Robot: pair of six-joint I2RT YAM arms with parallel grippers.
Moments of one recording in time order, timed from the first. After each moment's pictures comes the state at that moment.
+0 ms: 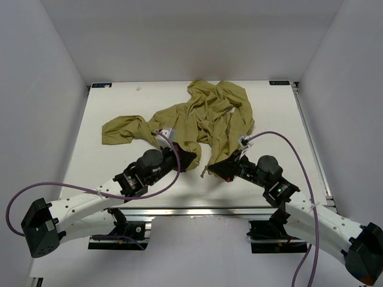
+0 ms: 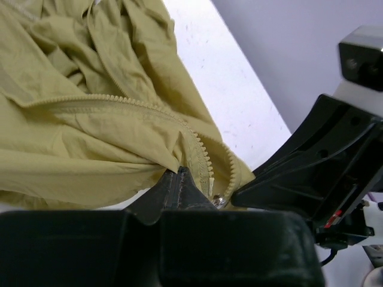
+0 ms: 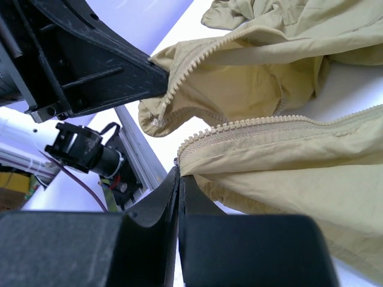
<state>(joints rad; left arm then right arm) -0.96 0.98 0.61 0.19 -0.19 -0.62 0.76 0.75 0.34 0.33 -0.33 0.61</state>
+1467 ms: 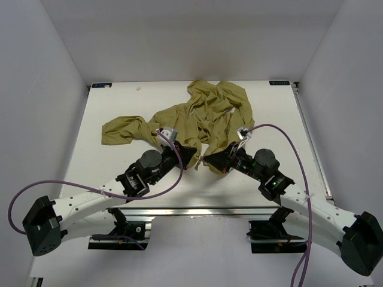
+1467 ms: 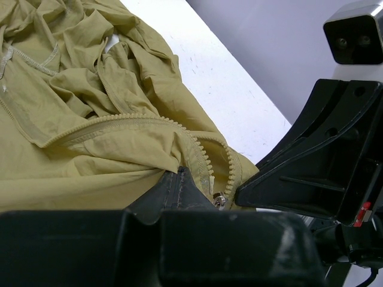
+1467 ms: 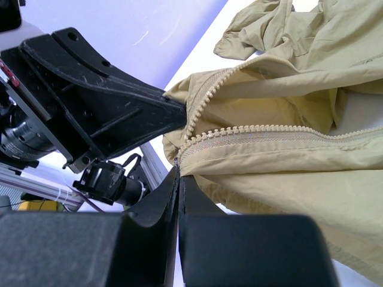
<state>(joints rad) -0.96 1.01 0.59 0.35 -0.23 -0.45 0.76 0.88 0.42 0.45 -0.30 0.73</state>
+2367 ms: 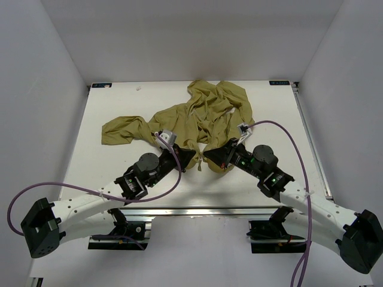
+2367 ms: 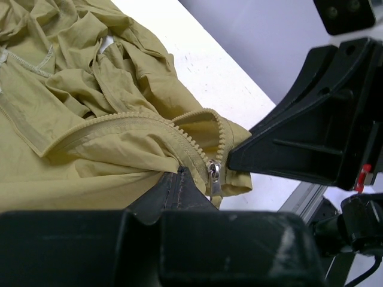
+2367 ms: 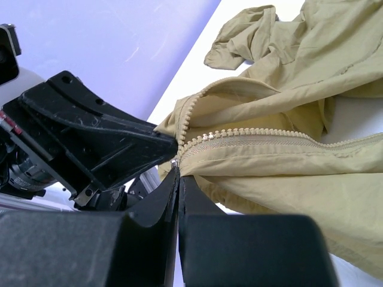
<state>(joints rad) -0.96 0.98 0.54 0.40 -0.20 -0.43 0.76 0.91 0.48 0.39 -0.23 0.77</state>
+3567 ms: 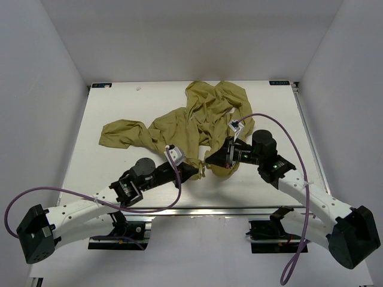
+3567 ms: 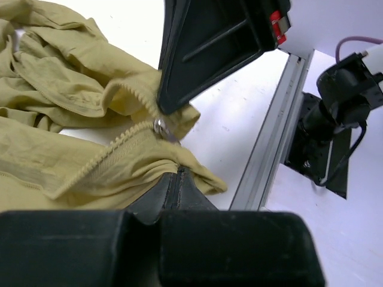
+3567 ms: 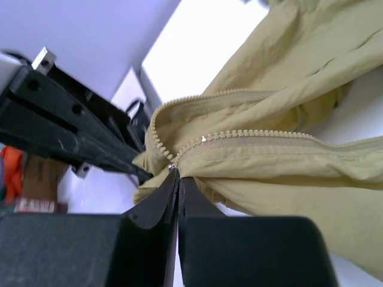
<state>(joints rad) -0.96 0.89 0.46 0.33 0.18 -0.15 0.59 1.00 0.62 0.14 -0.67 0.62</state>
